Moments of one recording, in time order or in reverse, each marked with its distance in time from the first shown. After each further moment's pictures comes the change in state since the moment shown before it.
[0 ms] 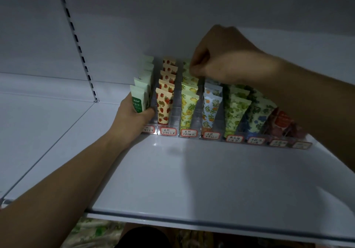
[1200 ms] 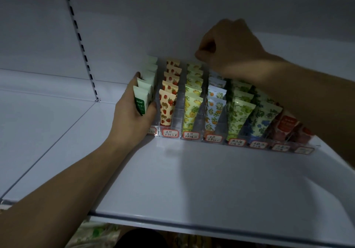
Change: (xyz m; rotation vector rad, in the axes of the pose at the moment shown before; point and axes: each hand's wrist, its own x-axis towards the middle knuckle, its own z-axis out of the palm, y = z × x) left_hand -0.013 0.013 0.003 0.100 0.148 0.310; right_hand 0.027 0.021 0.009 -0.122 0.203 -0.068
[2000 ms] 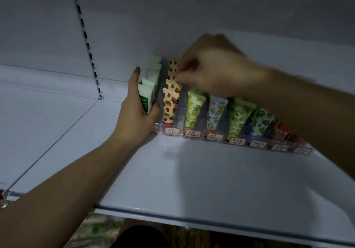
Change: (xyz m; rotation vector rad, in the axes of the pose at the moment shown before) left_hand 0.002 -0.011 0.000 0.084 -0.033 -0.019; right_hand -0.033 -0.051 -0.006 0.052 -0.195 -0.143
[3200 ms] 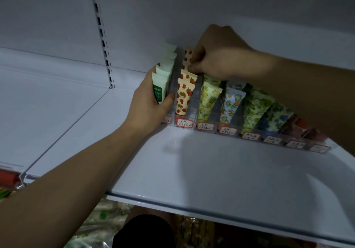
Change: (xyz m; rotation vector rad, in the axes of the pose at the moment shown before) left_hand 0.001 0.000 -0.002 0.018 -0.003 0.036; right_hand 0.036 0.001 0.020 0.019 -0.042 0.198
